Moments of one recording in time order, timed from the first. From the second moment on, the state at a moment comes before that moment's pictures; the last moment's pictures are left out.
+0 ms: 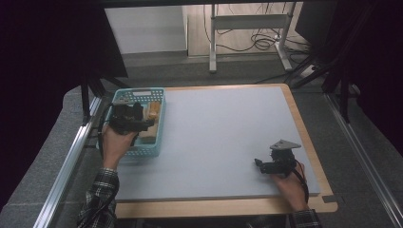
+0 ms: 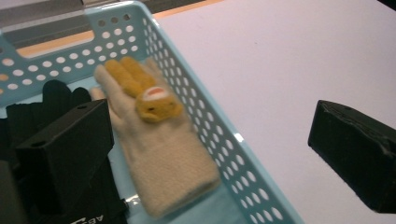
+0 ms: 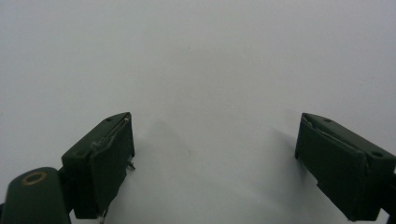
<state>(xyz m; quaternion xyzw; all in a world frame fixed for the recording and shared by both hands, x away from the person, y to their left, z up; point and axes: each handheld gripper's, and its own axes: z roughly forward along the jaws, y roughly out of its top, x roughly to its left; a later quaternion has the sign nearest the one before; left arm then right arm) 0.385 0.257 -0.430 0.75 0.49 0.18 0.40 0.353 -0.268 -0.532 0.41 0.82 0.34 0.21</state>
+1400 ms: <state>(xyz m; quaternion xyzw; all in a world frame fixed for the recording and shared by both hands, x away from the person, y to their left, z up) 0.341 0.162 -0.439 0.80 0.37 0.16 0.44 0.353 -0.268 -0.532 0.41 0.82 0.34 0.21</state>
